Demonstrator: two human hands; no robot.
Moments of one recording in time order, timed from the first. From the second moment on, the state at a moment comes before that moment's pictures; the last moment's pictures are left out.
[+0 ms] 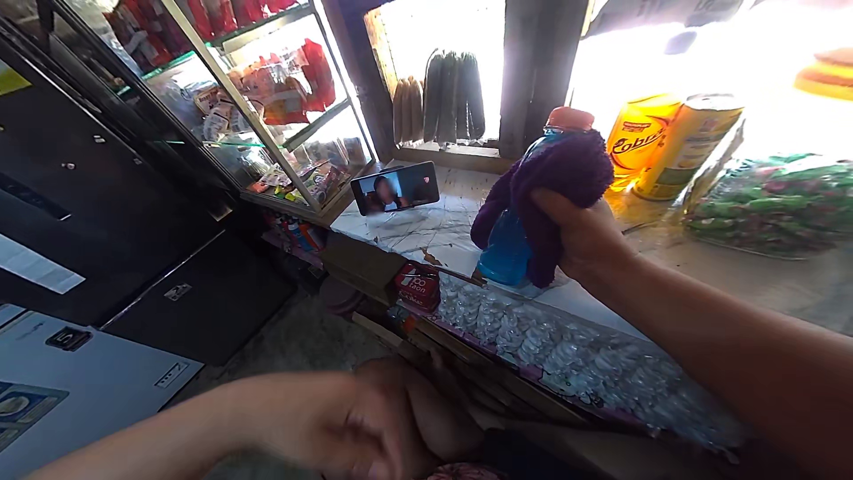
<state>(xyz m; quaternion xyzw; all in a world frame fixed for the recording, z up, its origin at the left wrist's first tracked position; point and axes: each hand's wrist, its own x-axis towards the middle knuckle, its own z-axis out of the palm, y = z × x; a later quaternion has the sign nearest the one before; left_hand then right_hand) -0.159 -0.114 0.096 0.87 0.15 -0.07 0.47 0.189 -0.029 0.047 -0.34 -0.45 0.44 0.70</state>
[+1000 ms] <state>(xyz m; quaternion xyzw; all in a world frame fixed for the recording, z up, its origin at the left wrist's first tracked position) -0.005 -0.013 -0.018 0.77 0.05 0.50 0.40 0.192 -0.052 0.047 -0.24 -0.55 0.44 0.67</state>
